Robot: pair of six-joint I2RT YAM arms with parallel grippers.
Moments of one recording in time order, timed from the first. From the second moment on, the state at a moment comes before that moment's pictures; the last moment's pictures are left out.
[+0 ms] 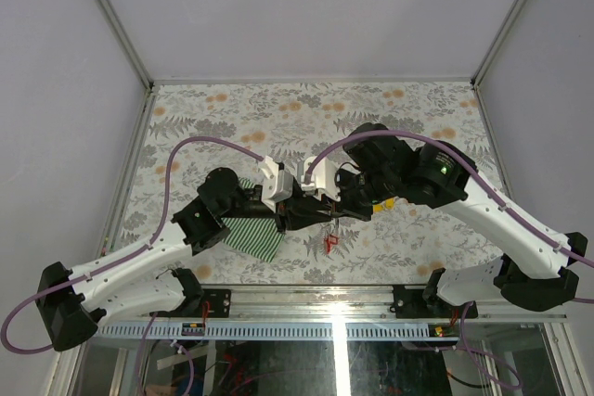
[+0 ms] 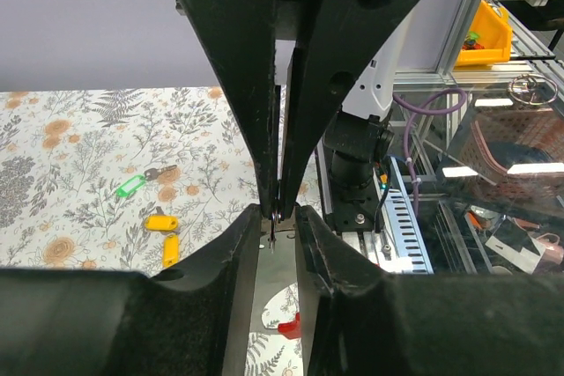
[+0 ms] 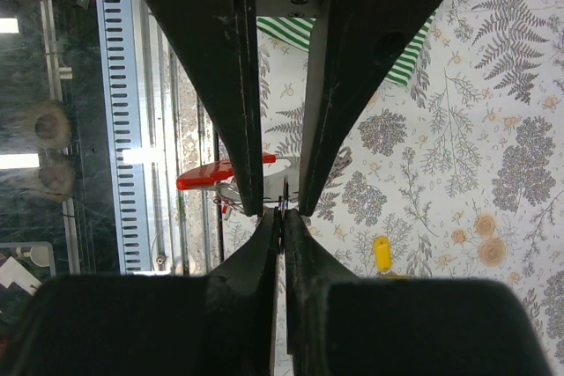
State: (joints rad) left arm -0.90 0.97 0.74 0.34 0.71 -0.06; right arm 1.03 1.32 1.70 -1.27 -0.30 -0.44
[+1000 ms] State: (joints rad) left arm -0.90 0.97 0.75 0.30 0.70 -0.02; right arm 1.03 1.31 1.69 -1.27 -0.28 -0.44
